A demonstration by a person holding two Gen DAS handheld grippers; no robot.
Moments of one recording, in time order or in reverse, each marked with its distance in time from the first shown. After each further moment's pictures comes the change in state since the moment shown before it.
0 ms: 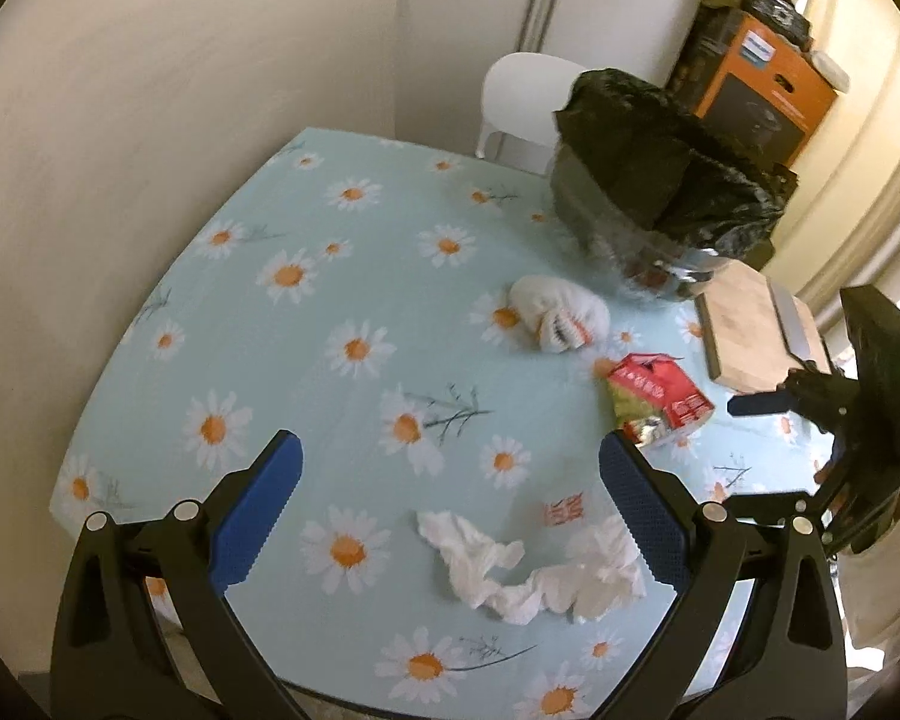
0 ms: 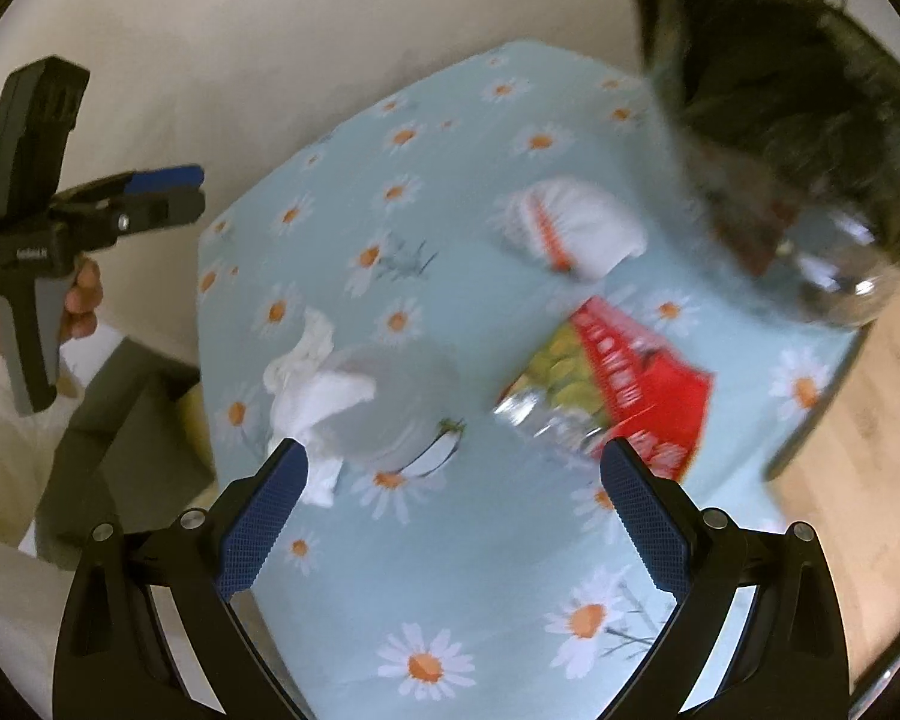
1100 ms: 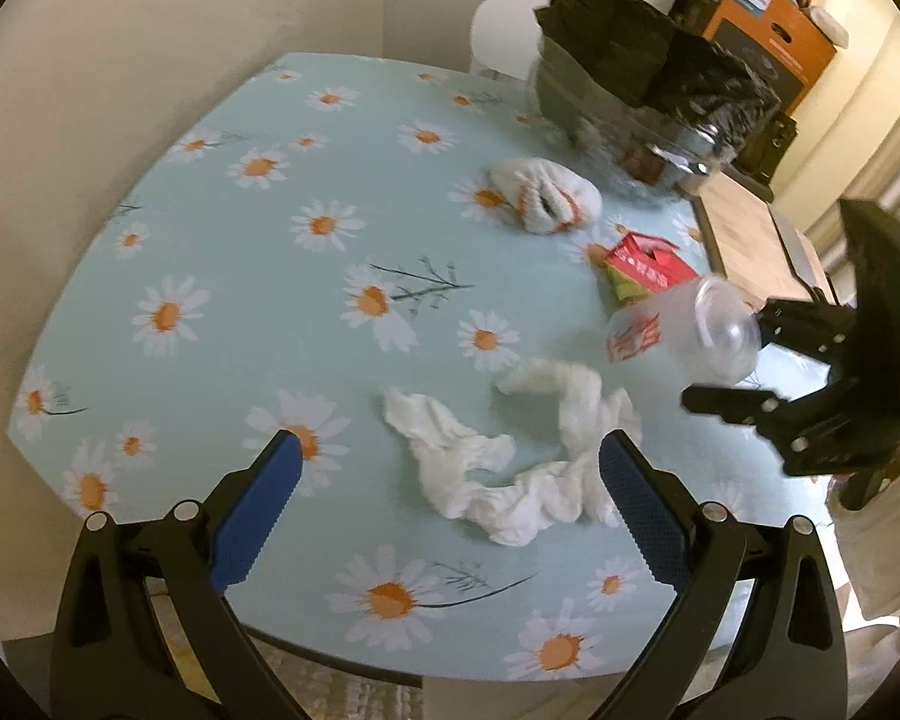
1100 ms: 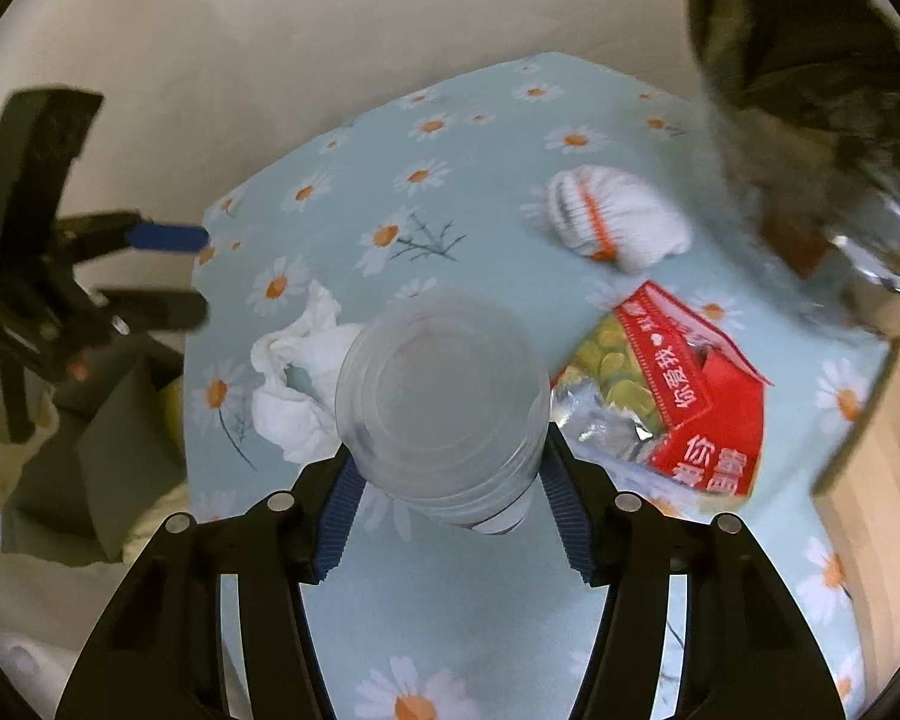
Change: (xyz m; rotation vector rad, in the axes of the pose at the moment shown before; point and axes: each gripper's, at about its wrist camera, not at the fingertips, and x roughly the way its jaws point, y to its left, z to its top) left arm 0.033 -0.019 -0.059 0.032 0.114 -0.040; right arm 0.021 0.013 -0.026 -0.071 -0.092 -0.032
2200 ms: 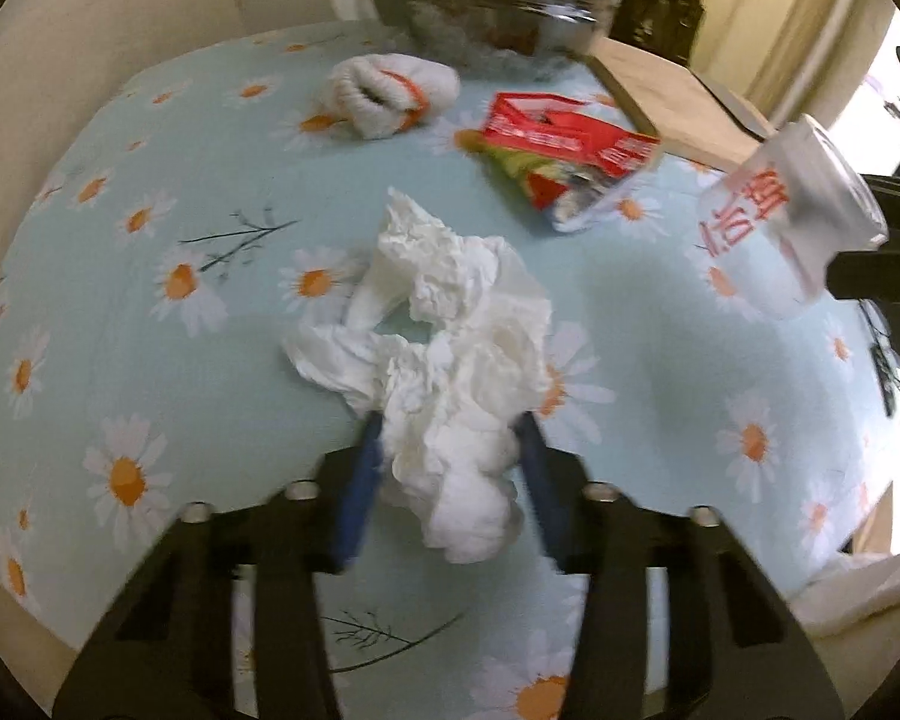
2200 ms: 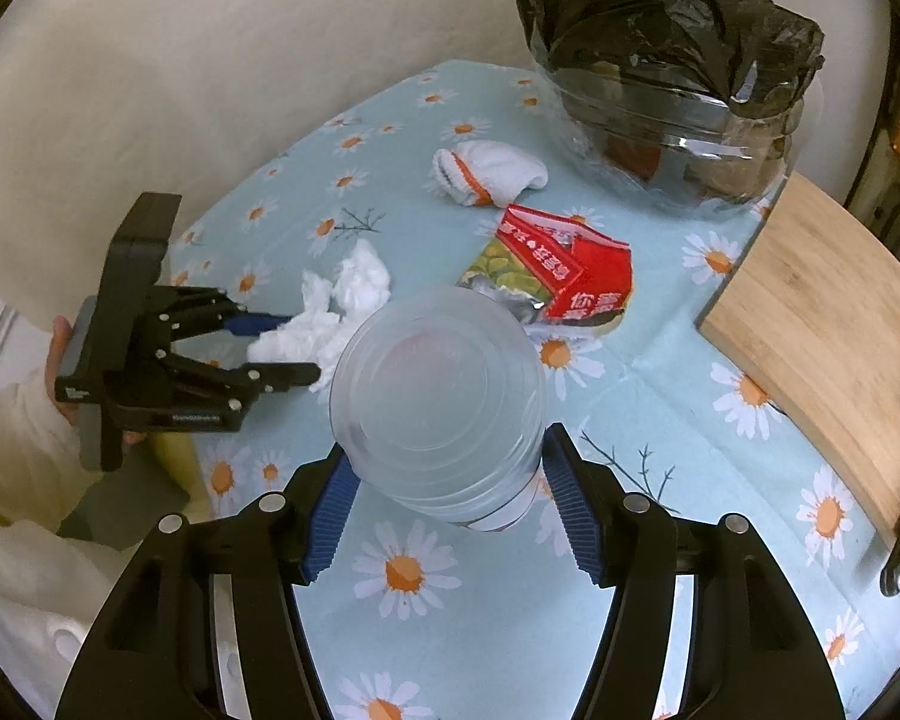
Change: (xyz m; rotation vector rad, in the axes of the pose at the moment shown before) left arm 0.069 -0.059 -0.029 0.285 0.077 -0.085; right arm -0.068 -0.017 -0.062 0.187 -0.033 -0.097
